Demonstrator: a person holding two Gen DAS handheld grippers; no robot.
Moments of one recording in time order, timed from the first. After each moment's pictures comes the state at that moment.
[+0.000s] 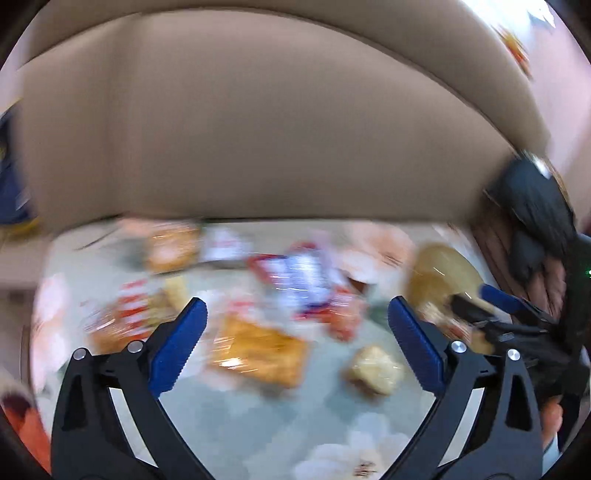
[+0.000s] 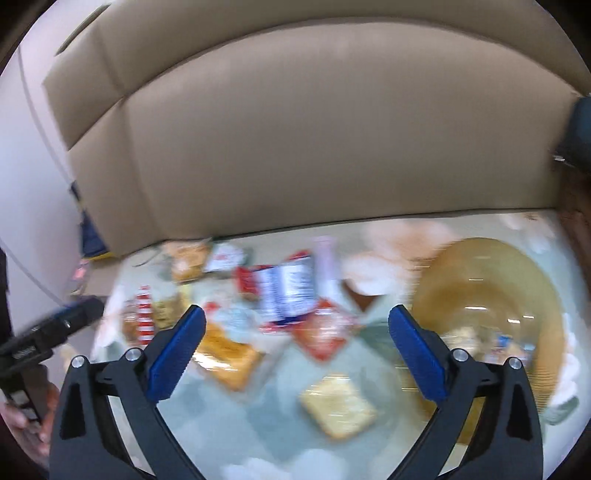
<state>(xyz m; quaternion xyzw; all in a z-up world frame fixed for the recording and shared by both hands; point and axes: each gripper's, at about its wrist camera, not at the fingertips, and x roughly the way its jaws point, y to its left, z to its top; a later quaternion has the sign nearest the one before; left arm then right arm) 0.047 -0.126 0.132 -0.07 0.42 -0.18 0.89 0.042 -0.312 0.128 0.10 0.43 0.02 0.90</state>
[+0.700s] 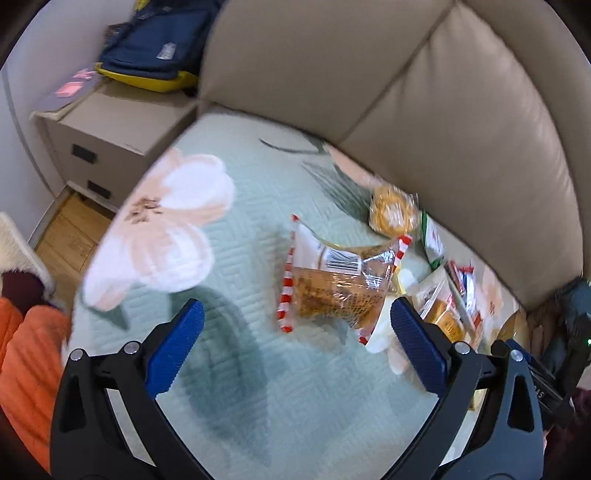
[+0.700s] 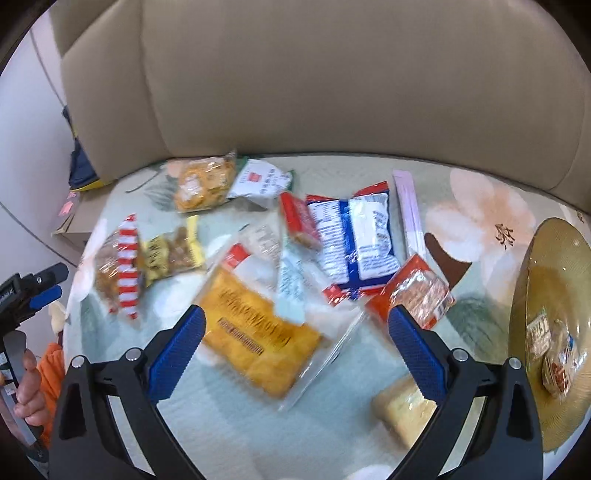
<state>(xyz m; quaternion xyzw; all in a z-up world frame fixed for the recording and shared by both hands) 0.074 0.067 0.019 -0.21 0.49 -0.03 0.85 0.093 -0.240 0.029 0.04 0.52 0.03 0.85</state>
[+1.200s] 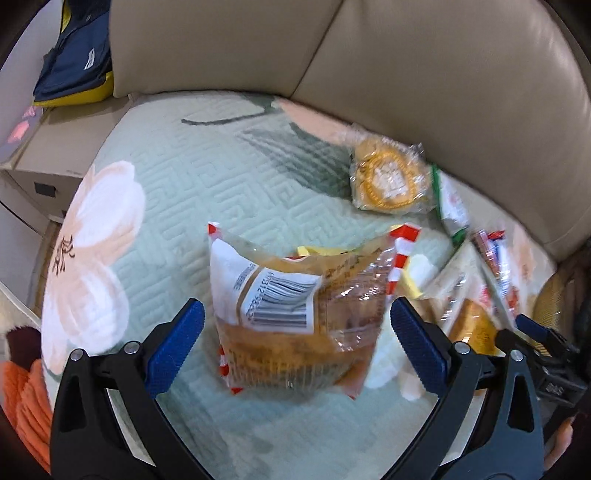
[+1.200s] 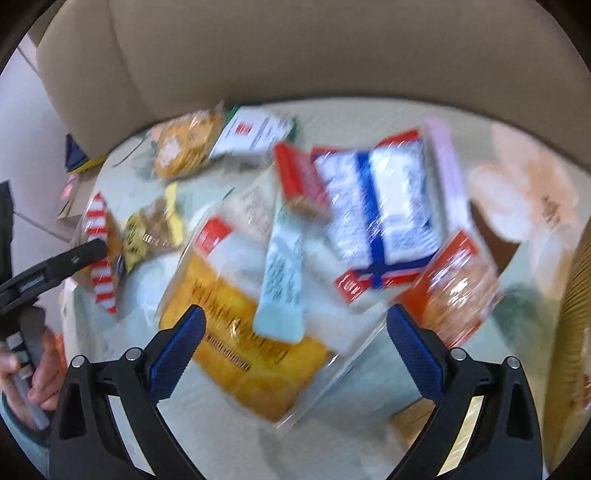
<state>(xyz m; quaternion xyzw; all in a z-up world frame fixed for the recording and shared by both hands) 0.142 0.000 -0.024 -0.11 0.55 -0.06 0.83 0.119 -0.243 -0.020 0.06 0.59 0.08 0.80</state>
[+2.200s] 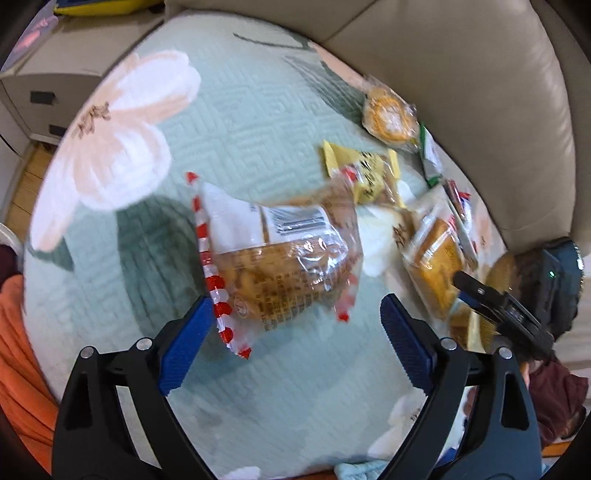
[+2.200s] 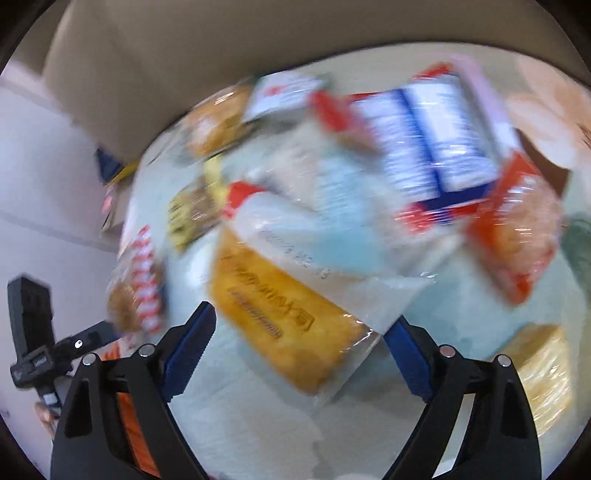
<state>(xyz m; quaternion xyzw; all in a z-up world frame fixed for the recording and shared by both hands) 0.061 0.056 -0.027 -0.23 0.61 -0.11 0.75 0.107 -0.218 -0.026 0.17 0.61 0.14 0.76</state>
